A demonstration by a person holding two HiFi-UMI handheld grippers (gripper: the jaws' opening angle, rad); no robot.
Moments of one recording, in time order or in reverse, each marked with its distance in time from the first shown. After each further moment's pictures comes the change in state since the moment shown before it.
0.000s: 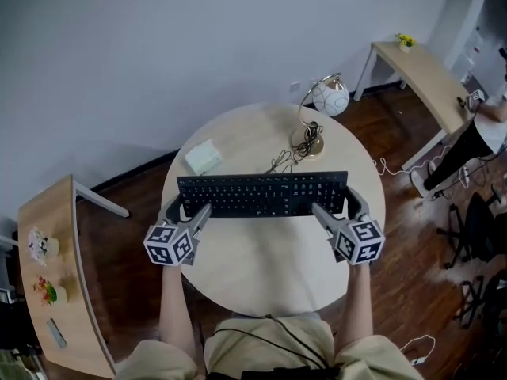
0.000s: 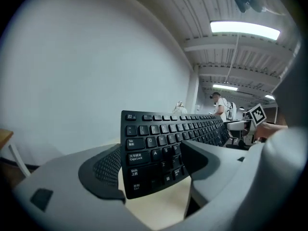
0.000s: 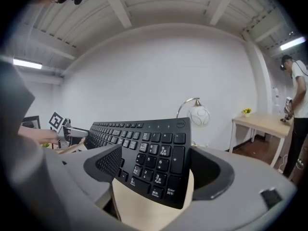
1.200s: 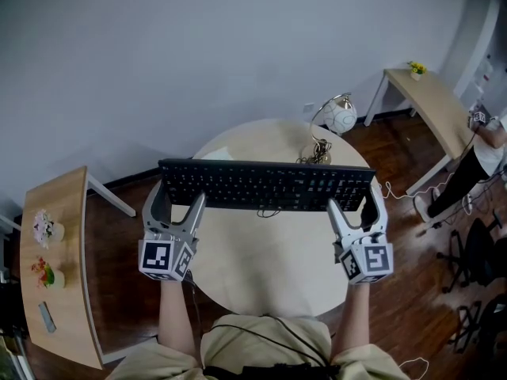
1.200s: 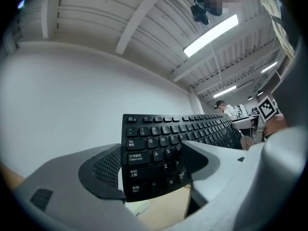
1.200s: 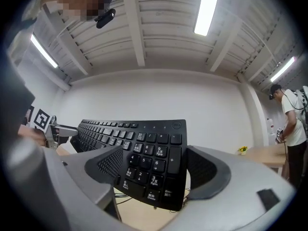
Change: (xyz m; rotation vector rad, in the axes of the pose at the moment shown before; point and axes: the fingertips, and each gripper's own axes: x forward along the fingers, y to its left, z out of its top) left arm -0.126 -0.040 0.139 0.291 -0.470 0.204; right arm -0.080 0.047 0.131 -0.131 -0.457 -0.096
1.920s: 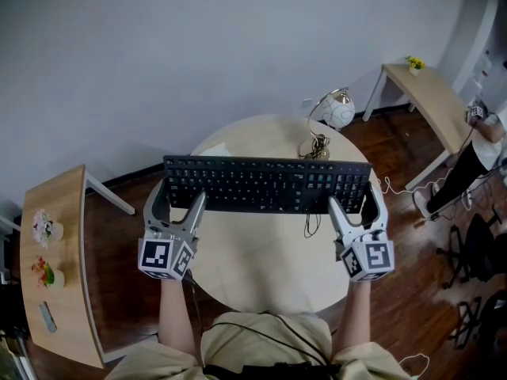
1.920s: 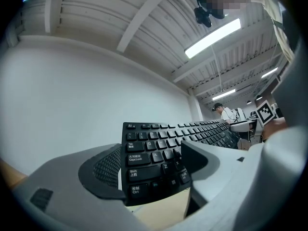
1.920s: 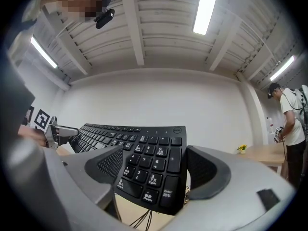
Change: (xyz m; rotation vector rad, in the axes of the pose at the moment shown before) left arm 0.000 -0.010 -0.010 -0.043 -0.008 -0.025; right arm -0.007 -0.008 -0.008 0.007 0.008 0.000
